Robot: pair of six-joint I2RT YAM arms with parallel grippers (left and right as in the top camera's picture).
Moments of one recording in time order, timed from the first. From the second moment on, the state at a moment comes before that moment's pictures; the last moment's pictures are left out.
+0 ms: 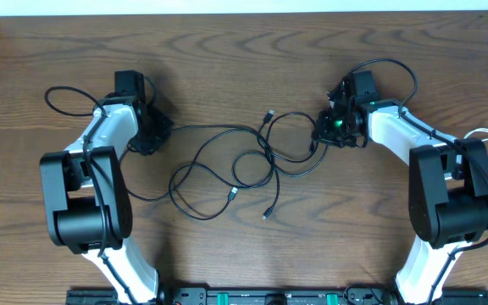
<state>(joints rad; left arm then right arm) 0.10 1.95 1.22 -0.63 0.15 -0.71 0.20 1.99 1.19 -0.44 -0.41 0.41</state>
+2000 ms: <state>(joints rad) -0.32 1.93 1.20 -0.52 0.08 -1.15 0.20 1.99 1.19 -0.44 -0.41 0.42</state>
